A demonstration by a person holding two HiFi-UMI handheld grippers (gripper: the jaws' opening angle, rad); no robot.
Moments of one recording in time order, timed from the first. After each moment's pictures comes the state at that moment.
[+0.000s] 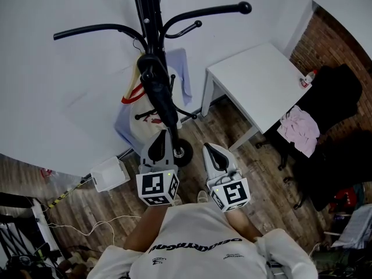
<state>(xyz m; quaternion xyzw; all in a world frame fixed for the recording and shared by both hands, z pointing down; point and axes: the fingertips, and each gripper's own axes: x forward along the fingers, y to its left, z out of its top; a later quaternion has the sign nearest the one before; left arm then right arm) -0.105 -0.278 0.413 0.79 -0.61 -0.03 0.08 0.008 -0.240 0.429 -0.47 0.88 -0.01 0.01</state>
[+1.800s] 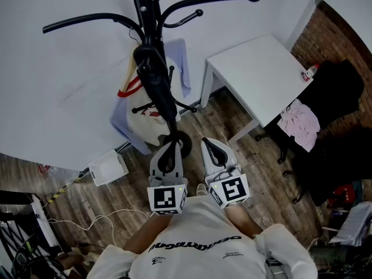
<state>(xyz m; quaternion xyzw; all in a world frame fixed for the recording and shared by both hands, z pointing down) -0.074 -0.243 0.450 0.80 -0.59 -0.02 0.05 0.001 -0.247 0.441 -0.46 0.89 -0.01 0.00</state>
